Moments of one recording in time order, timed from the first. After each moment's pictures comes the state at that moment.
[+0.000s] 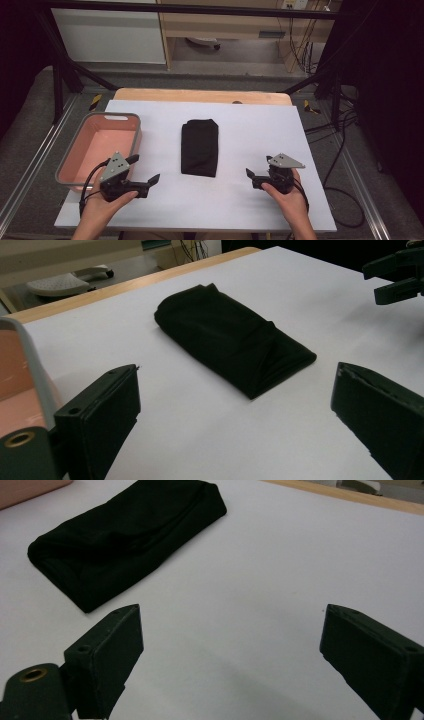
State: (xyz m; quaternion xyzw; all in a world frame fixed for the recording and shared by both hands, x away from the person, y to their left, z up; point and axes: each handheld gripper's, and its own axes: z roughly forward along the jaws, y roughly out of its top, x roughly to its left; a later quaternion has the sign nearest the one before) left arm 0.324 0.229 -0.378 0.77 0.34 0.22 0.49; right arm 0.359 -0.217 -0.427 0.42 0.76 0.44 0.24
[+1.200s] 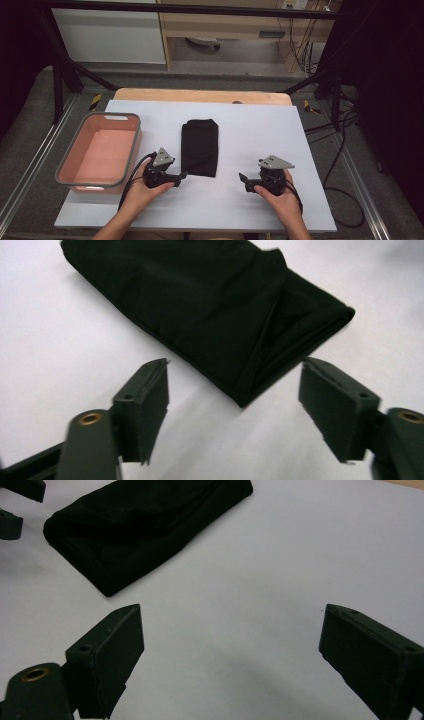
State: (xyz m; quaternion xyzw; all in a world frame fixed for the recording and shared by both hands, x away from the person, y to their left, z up) left arm 0.386 0.160 -0.444 0.83 0.34 0.15 0.40; right arm 0.358 -0.196 -0.433 0.42 0.78 0.42 0.22
